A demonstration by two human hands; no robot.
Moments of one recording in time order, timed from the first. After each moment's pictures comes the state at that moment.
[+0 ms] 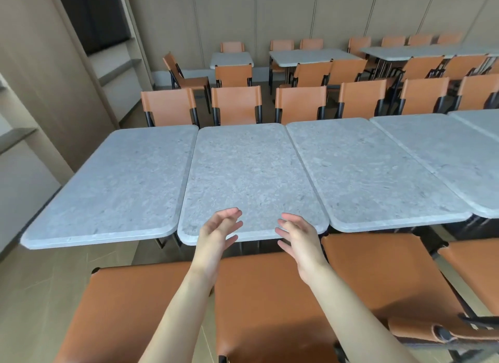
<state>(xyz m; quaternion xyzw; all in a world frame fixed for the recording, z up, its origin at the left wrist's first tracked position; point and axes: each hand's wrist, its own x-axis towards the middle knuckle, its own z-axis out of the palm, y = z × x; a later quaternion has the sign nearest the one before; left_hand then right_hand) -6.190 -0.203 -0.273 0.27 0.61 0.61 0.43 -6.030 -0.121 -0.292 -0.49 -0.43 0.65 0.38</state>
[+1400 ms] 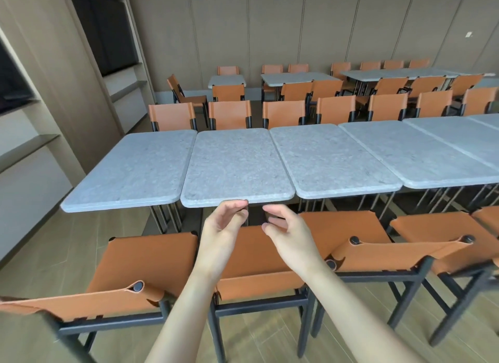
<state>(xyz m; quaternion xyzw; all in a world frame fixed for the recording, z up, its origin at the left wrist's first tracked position) -5.997 -0.458 -0.206 0.39 0.58 0.64 0.33 -5.859 -0.392 -0.218 -0.43 -0.70 0.45 0.35</state>
